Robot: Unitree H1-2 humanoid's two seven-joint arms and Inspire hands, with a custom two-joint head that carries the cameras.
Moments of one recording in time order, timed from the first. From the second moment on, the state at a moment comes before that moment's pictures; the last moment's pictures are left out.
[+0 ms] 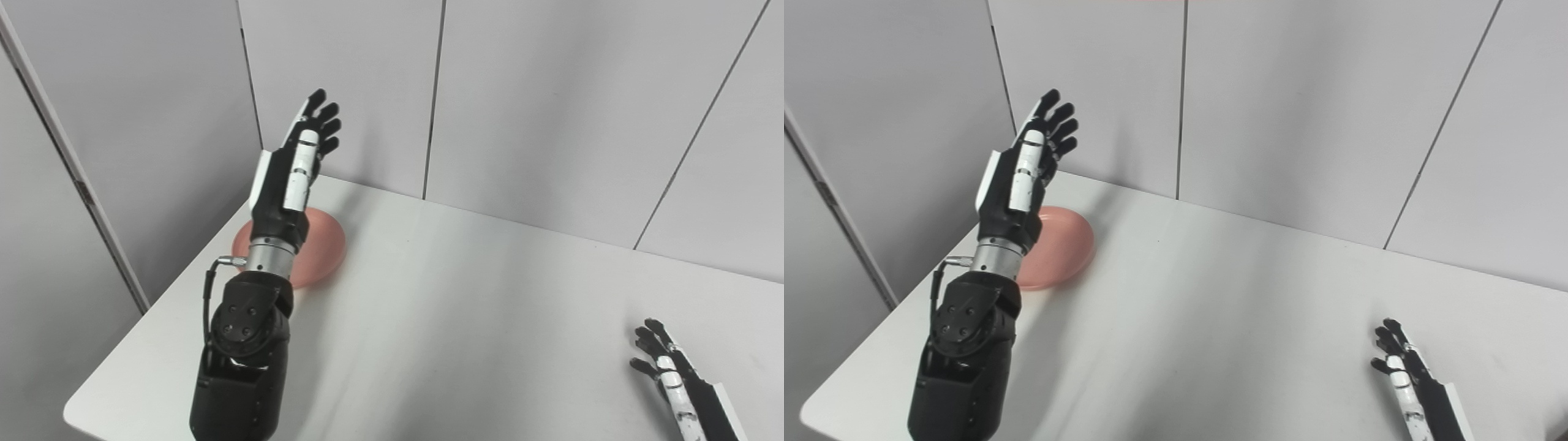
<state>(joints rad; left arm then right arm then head) -0.41 0.13 0.31 -0.36 -0.07 0.26 0.06 -0.26 -0.21 0.04 0.20 -0.02 -0.16 0.17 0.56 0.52</state>
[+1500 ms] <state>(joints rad) -0.41 0.20 0.52 -0.13 -0.18 0.23 0.25 -0.25 -0.23 0.03 0.19 0.05 -0.12 0.21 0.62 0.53</state>
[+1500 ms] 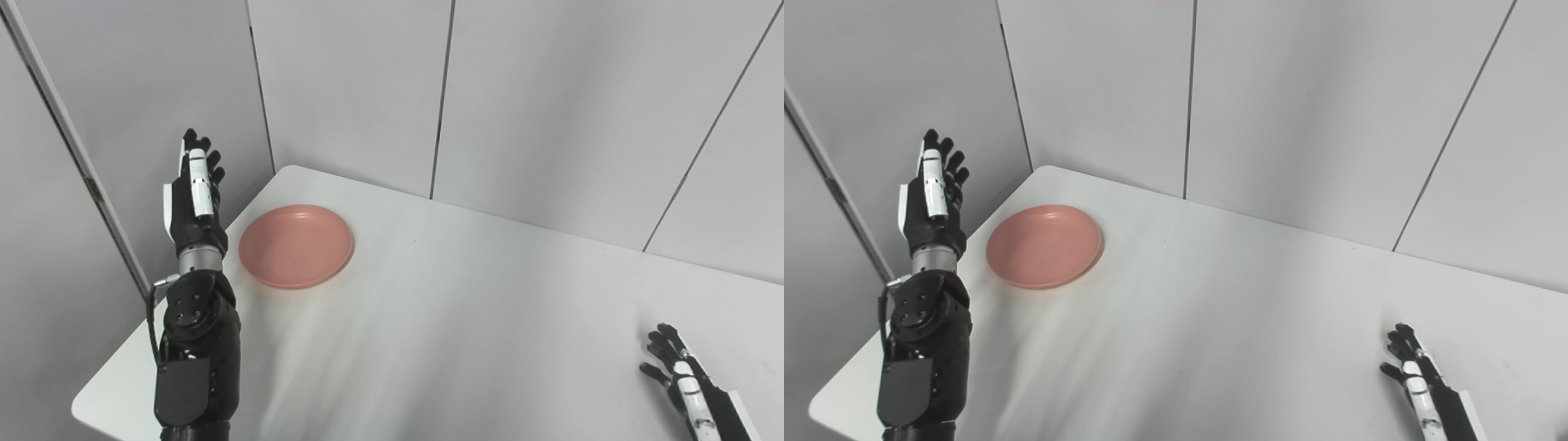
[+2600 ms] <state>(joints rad) -0.41 0.23 0.55 0.12 -0.31 0.18 0.25 -0.25 -0.24 0.02 0.19 0.08 -0.11 0.23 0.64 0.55</state>
